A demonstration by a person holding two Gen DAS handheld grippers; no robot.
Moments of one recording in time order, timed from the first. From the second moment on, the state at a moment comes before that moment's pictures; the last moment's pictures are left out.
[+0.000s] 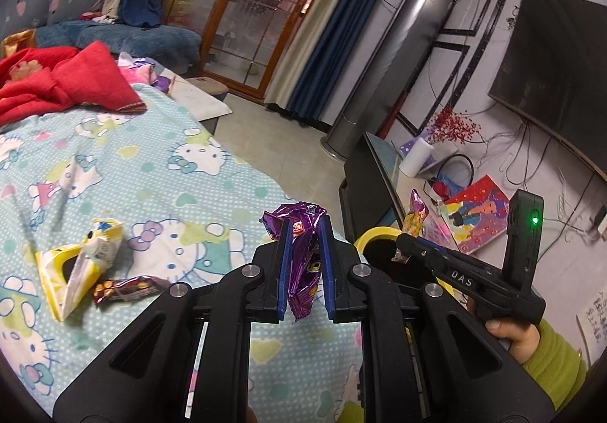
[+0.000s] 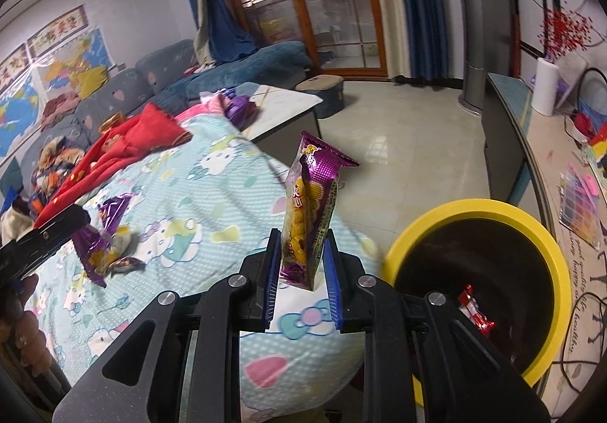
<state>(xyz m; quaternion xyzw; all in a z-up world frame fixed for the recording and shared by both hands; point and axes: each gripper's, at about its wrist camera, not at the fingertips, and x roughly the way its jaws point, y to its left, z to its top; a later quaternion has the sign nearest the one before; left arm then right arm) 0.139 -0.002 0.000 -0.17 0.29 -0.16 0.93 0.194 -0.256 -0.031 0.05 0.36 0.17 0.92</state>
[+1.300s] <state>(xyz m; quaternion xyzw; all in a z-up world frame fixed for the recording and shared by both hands) 0.164 -0.169 -0.016 -0.07 0.32 -0.29 0.90 0.206 -0.417 -0.062 0.19 0.39 0.03 0.90</state>
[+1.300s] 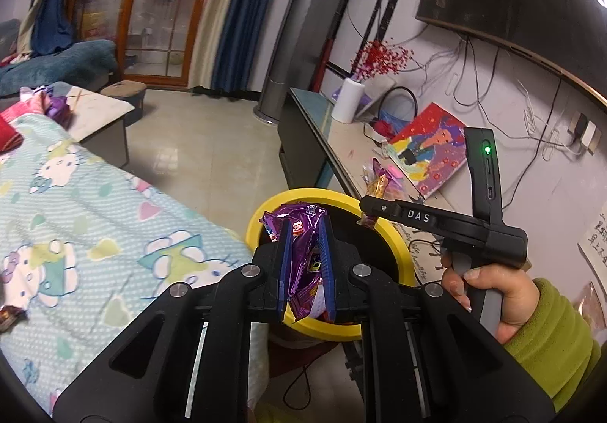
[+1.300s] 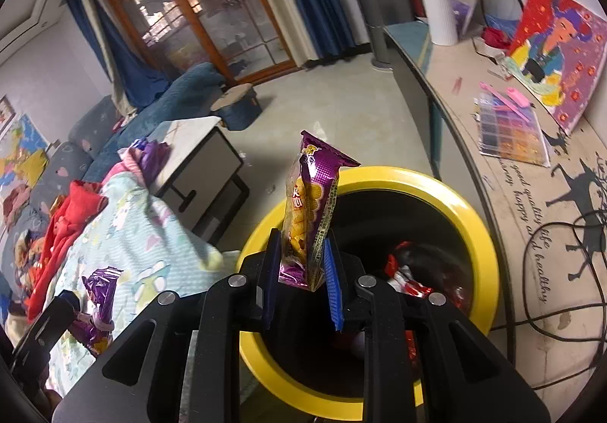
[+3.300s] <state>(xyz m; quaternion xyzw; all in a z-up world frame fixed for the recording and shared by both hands) 0.170 -0.121 -0.027 -0.07 0.31 -0.17 0.93 0.189 -0.356 -0.028 0.13 0.35 0.08 0.92</state>
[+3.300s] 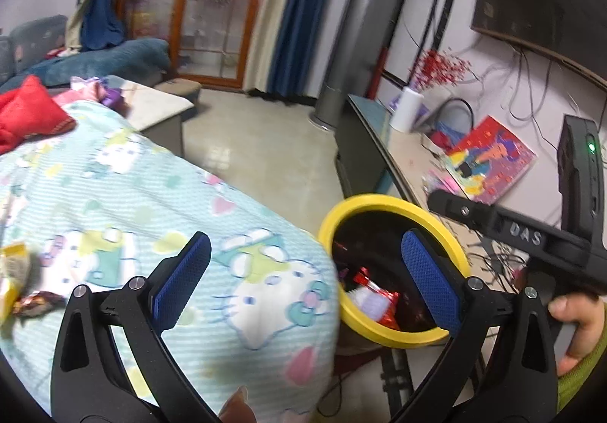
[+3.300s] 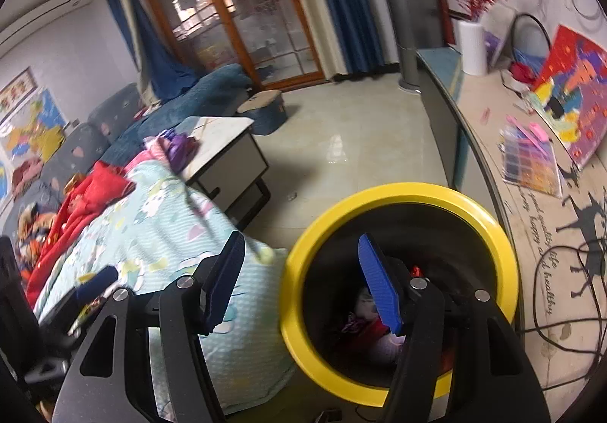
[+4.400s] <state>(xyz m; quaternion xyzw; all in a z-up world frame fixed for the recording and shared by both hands) 0.126 0.054 -0.003 -0.15 0.25 0.00 0.96 0.163 -0.207 -0.007 0.03 0.34 0.21 0.92</state>
